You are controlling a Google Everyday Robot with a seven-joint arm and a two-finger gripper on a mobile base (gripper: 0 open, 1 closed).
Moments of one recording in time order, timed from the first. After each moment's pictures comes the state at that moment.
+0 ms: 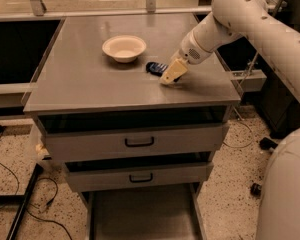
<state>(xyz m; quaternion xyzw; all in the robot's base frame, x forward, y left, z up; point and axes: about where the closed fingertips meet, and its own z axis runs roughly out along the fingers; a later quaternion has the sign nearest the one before) 0.716 -0.079 0.836 -0.55 0.77 0.12 0.29</state>
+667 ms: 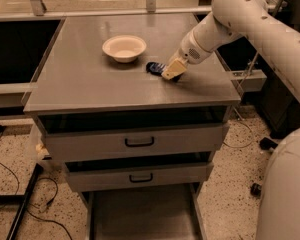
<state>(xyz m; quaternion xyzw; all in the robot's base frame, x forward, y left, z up) 0.716 -0.079 0.836 -0.55 0.77 0.12 0.29</state>
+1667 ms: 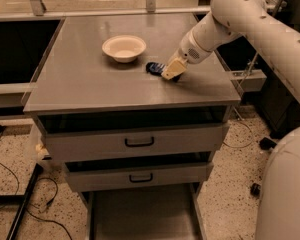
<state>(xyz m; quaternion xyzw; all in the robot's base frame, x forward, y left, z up) 0.715 -0.077 0.839 -0.55 0.77 0.12 0.29</state>
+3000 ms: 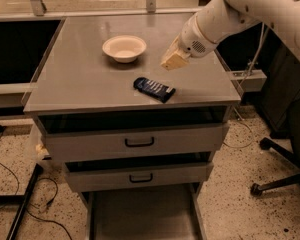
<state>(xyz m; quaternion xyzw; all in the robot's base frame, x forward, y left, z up) 0.648 -0.056 0.903 -0.60 0.72 0.11 0.33</state>
